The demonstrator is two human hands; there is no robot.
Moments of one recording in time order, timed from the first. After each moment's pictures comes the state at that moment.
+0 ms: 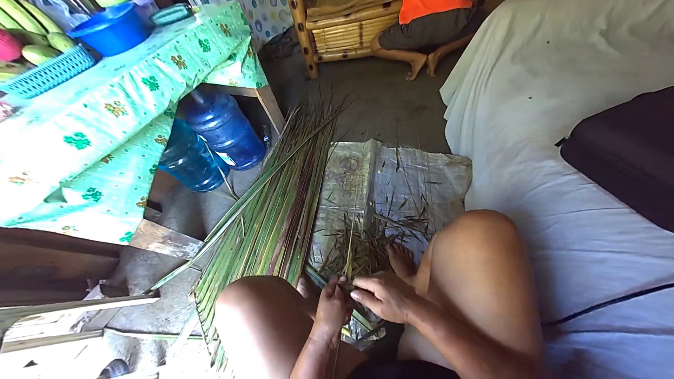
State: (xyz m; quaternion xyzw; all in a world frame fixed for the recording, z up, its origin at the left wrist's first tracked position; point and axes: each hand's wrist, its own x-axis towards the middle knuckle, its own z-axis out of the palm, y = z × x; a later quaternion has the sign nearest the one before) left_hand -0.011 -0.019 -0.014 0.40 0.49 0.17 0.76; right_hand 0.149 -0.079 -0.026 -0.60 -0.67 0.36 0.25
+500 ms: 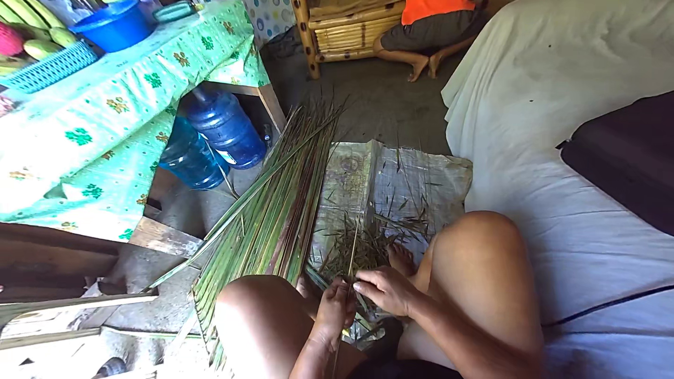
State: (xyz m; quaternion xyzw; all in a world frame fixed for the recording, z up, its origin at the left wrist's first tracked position) left_hand -0.016 -0.021 -0.015 0.36 0.45 0.16 0.80; right_hand 0.155 -0.074 -0.031 -0.61 -0.64 0.38 0.26
